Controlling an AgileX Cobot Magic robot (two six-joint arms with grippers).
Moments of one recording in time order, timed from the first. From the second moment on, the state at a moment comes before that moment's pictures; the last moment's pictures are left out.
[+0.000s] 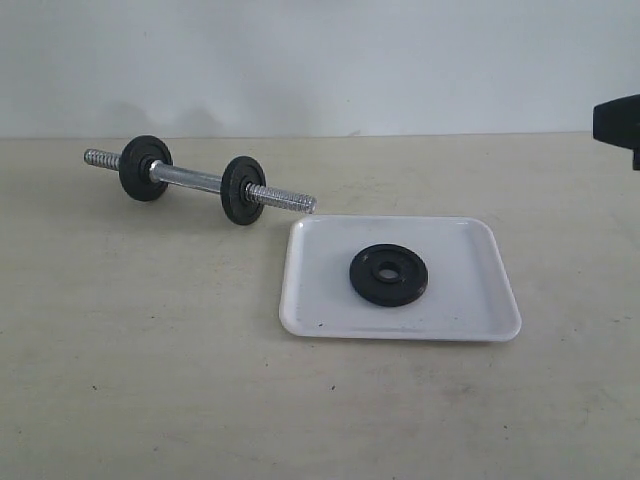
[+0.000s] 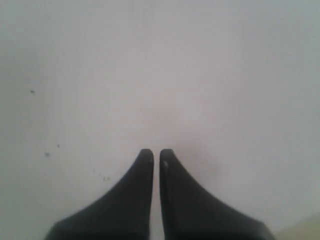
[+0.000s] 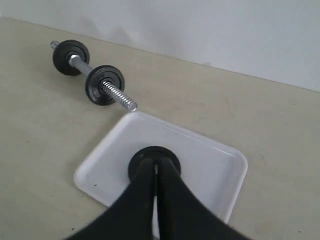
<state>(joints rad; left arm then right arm) 0.04 0.81 -0.72 0.97 -0.45 -0.80 0.00 0.88 -0.70 0.97 0.62 -1.02</state>
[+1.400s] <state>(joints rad) -0.08 2.01 -1.22 1.75 -0.29 -0.53 0.00 0.88 -0.70 1.02 0.93 -1.08</state>
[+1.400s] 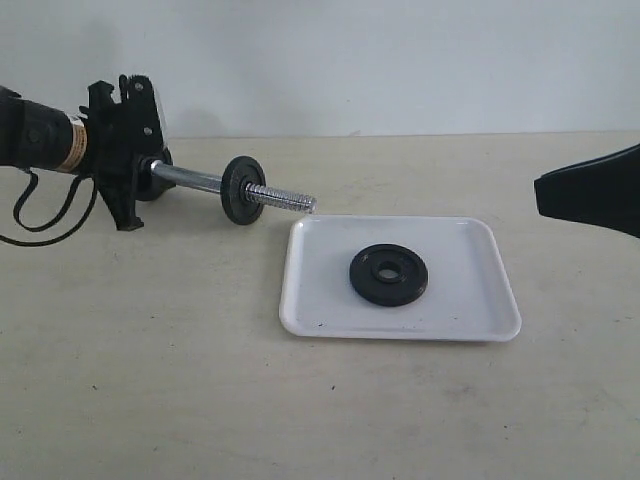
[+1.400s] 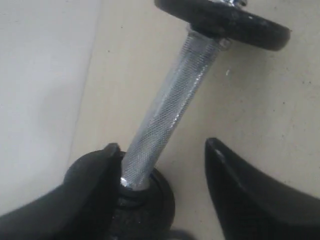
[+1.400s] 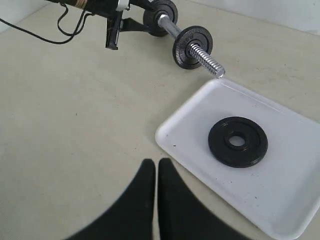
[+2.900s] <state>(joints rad) -0.21 2.25 -1.46 1.75 -0.10 -0.31 0.00 0.90 -0.70 1.03 0.90 -1.10</state>
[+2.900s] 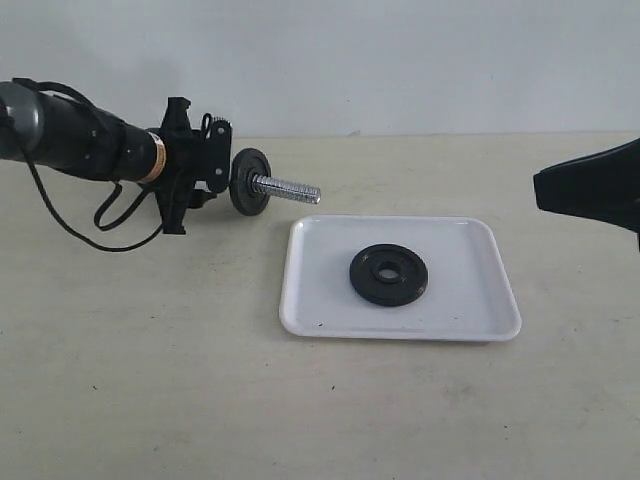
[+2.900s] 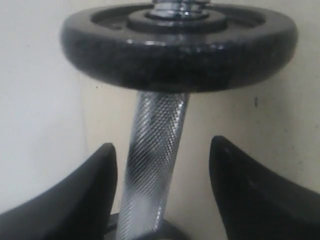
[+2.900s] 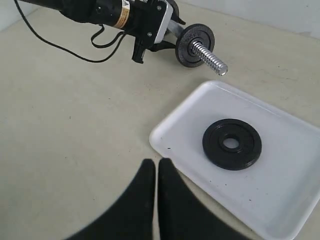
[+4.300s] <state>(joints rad) -0.23 2.36 -1.54 1.76 0.09 -0.85 0.00 0.90 -0.70 1.05 0.90 -1.11</state>
